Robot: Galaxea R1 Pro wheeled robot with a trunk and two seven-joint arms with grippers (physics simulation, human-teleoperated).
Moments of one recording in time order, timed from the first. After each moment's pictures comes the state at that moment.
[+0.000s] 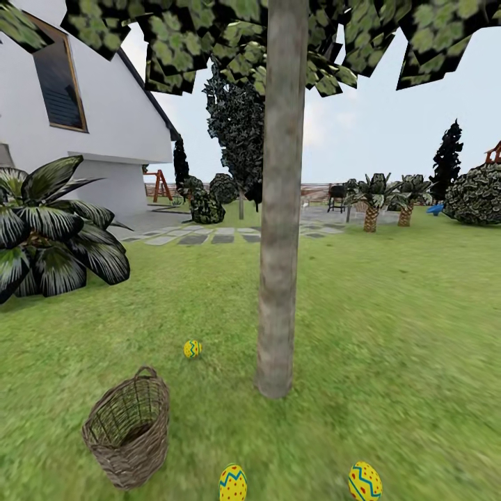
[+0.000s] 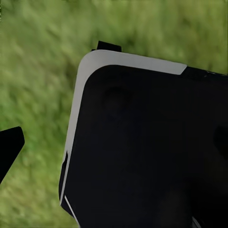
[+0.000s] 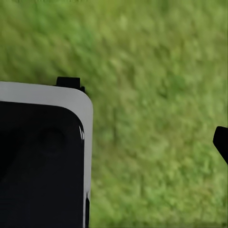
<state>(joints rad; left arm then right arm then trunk) -0.06 0.09 0.41 0.05 -0.17 0.00 -0.12 -0.14 -0.06 0.08 0.09 0.02 -0.06 -0.11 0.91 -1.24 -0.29</state>
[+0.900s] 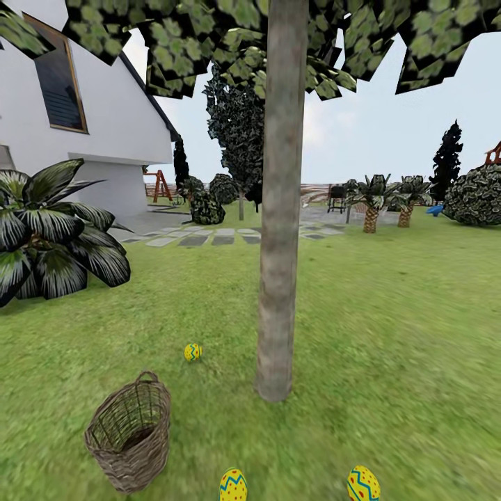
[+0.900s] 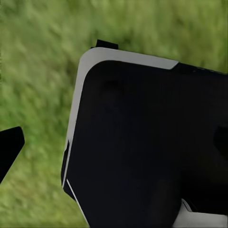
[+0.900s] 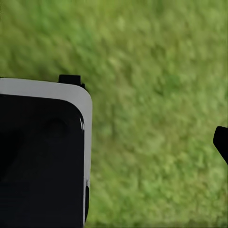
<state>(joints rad) -0.06 0.08 0.41 0.05 -0.17 0.00 -0.12 -0.14 -0.05 0.08 0.09 0.02 -0.06 -0.11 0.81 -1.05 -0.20</state>
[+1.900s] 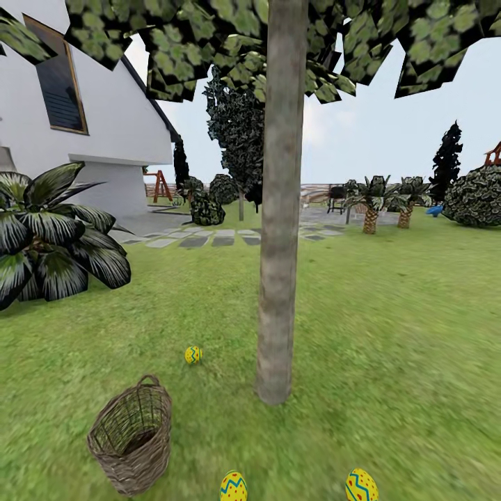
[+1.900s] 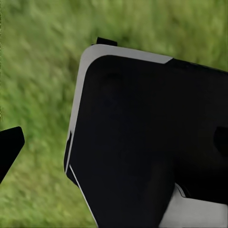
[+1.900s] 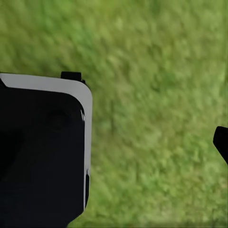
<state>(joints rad) -0.06 0.08 0.41 0.05 -0.17 0.00 -0.12 -0.14 -0.05 0.08 0.09 0.02 -0.06 -0.11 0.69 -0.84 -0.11</state>
